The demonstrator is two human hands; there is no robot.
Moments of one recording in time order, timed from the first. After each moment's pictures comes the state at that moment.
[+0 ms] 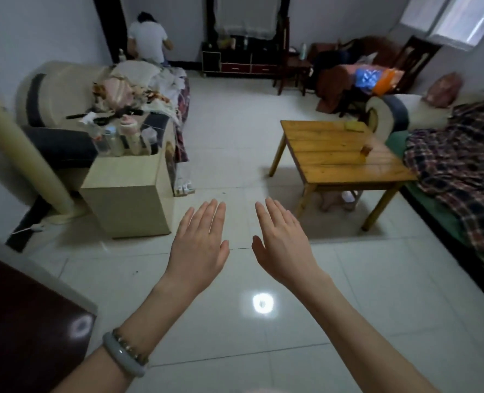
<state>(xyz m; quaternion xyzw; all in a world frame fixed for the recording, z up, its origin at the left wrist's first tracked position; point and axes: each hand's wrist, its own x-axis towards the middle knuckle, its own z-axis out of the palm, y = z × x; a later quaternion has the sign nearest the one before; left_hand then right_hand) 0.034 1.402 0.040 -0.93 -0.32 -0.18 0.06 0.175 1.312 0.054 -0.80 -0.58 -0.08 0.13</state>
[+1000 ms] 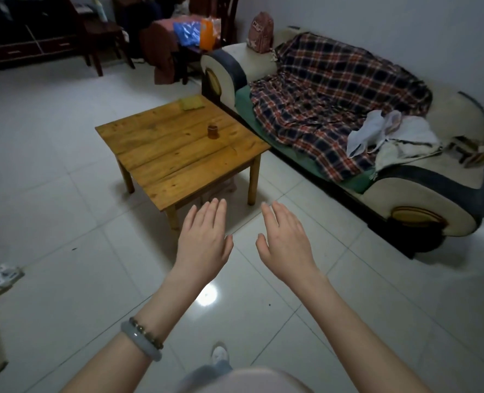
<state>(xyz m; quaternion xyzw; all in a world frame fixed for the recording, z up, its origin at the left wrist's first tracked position) 0.575 1.398 -0.010 -0.99 -0.04 -0.16 -0.02 0.631 1.235 0.006 -0.95 -0.29 -0.06 0.11</state>
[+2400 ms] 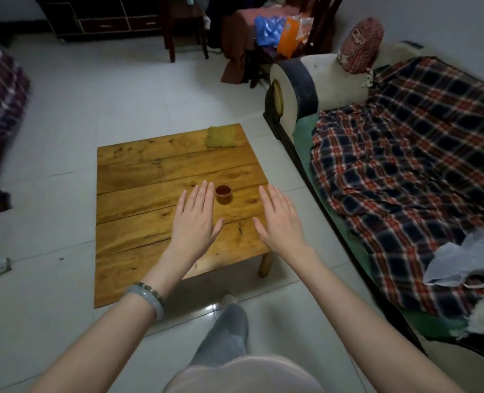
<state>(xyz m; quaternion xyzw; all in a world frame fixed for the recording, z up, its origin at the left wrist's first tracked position) 1.142 1.538 -0.068 -0.96 -0.26 -0.09 0.05 1.281 1.393 -0.061 -0.86 -0.49 0.00 0.14</state>
